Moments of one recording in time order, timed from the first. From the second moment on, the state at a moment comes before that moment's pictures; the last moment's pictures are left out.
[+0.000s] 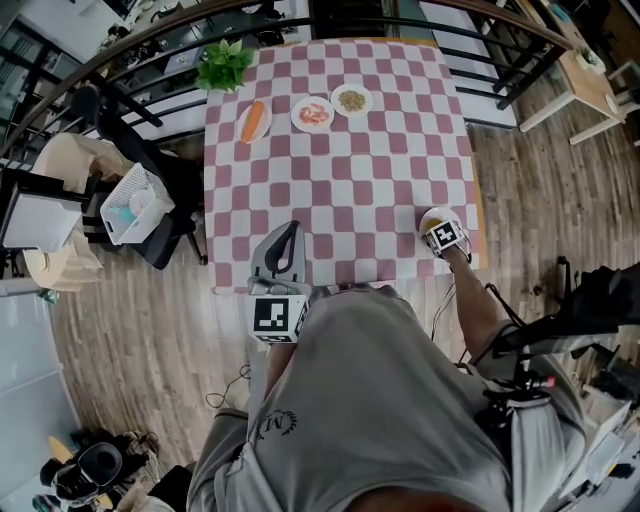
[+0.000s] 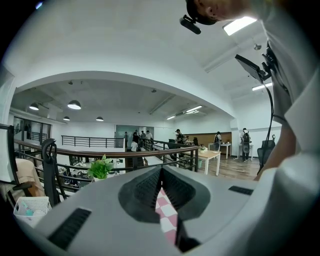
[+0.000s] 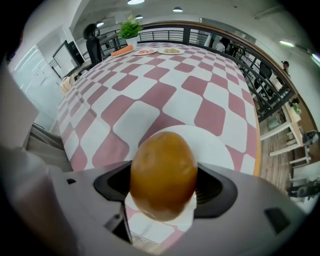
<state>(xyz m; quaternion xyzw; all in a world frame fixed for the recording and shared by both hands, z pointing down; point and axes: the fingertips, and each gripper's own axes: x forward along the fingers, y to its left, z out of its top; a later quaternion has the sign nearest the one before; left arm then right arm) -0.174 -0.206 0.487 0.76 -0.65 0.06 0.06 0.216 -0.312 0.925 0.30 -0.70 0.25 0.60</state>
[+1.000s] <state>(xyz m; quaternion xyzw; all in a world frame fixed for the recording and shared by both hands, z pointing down) -0.201 -0.256 0.471 0.79 -0.62 0.05 0.03 0.067 -0.411 0.643 0.43 -0.86 0.12 0.26</state>
